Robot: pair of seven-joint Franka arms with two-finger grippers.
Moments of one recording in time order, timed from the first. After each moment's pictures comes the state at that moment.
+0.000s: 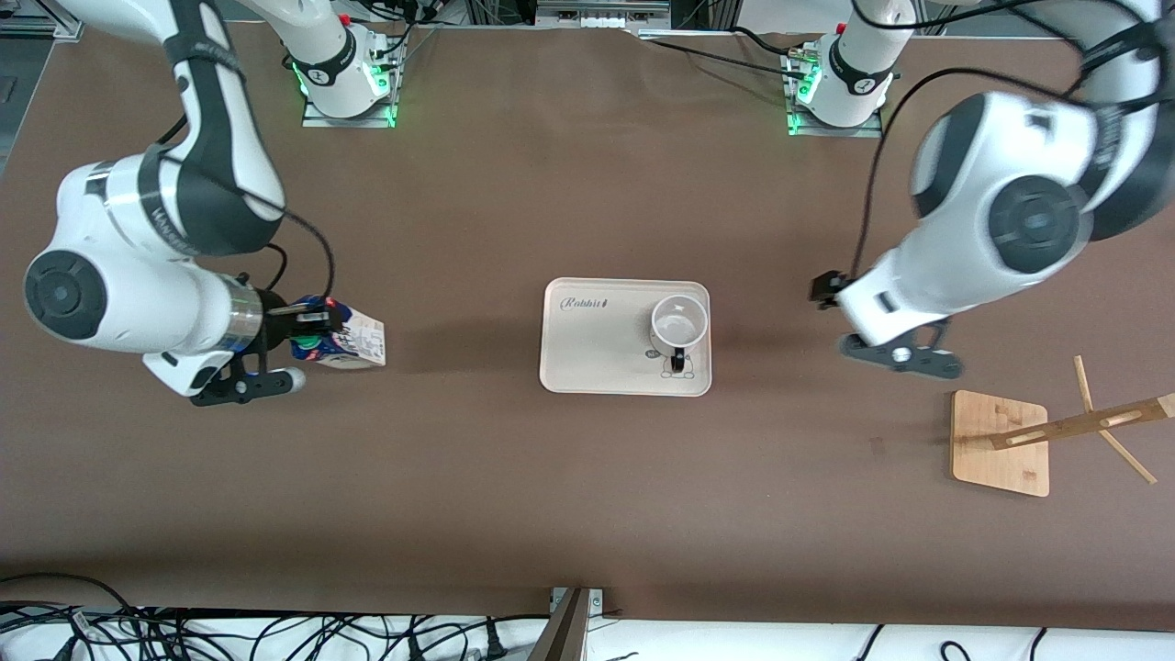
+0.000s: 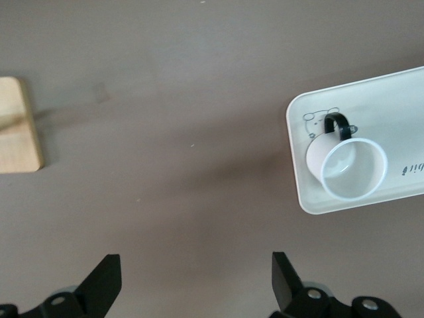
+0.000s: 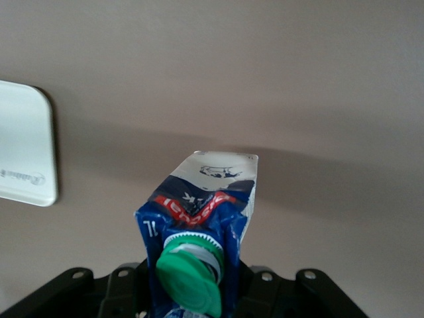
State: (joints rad) left arm -0.35 0.40 0.07 -1.41 -0.02 1.63 -0.04; right arm 0.26 0.48 -0.13 -1.39 0.19 1.63 -0.05
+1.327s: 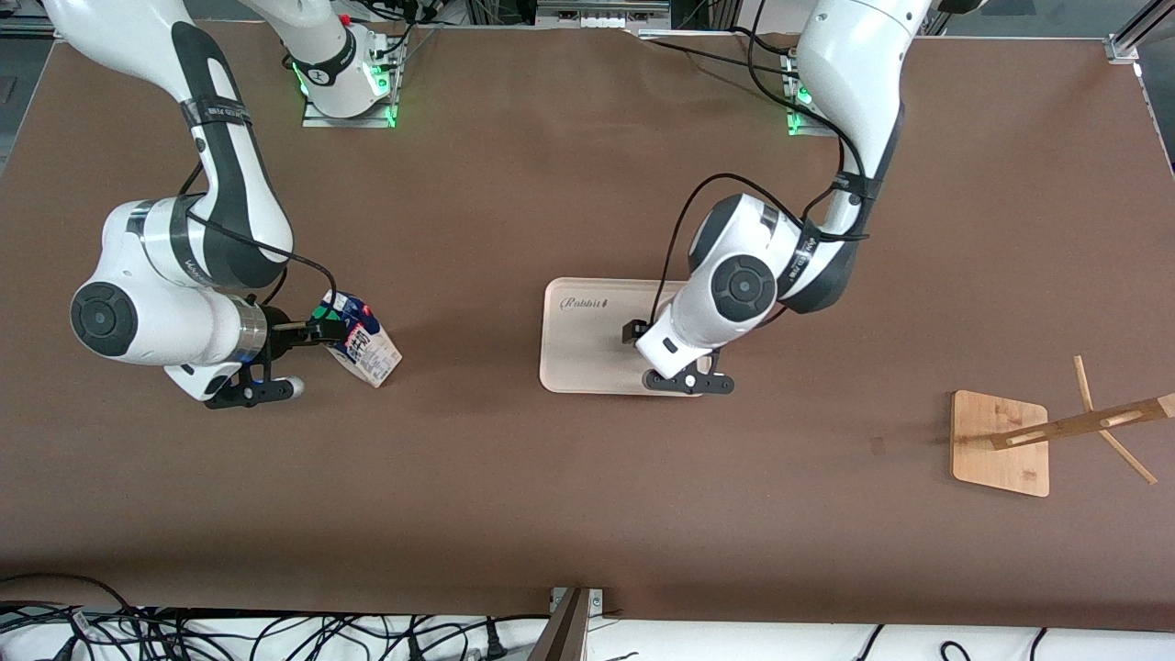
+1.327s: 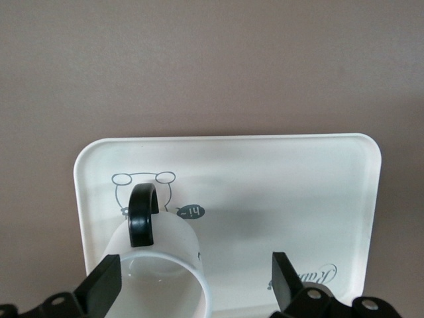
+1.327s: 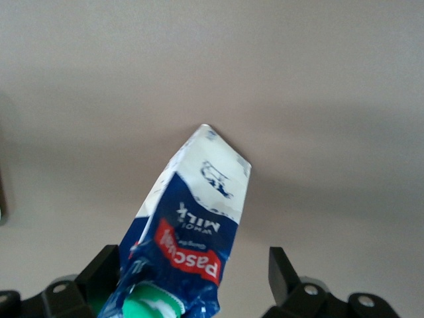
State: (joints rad) left arm -0.59 0.66 0.06 -1.52 -0.28 2.16 -0.38; right arm 0.24 0.47 -0.13 -1.60 0.19 1.85 -0.08
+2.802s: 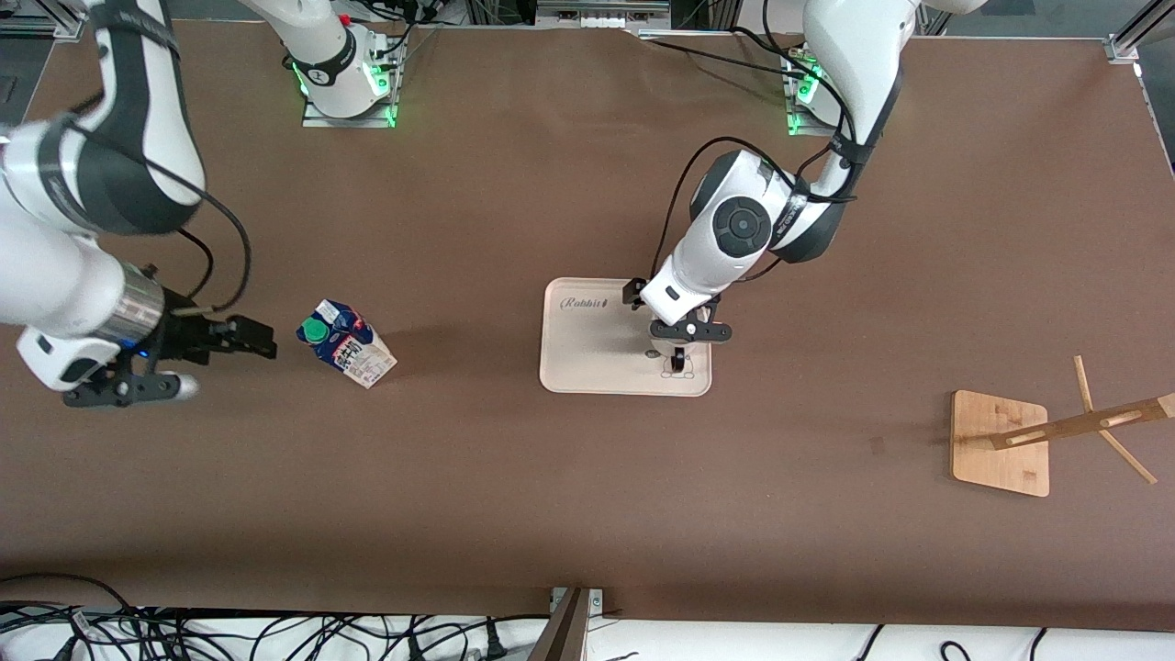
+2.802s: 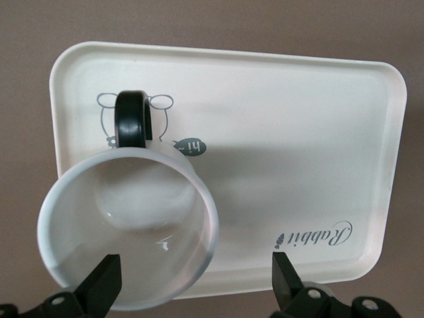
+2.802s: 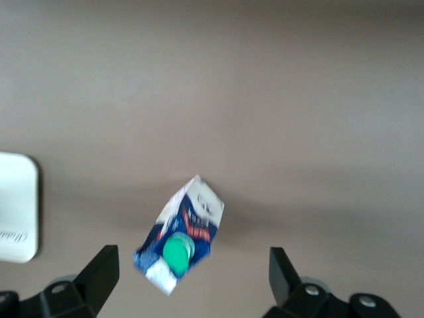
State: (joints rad) left arm -0.56 0.51 -0.04 -1.85 -0.27 2.38 -0.43; right arm 0.24 0.34 -0.19 -1.43 0.15 1.75 -0.05
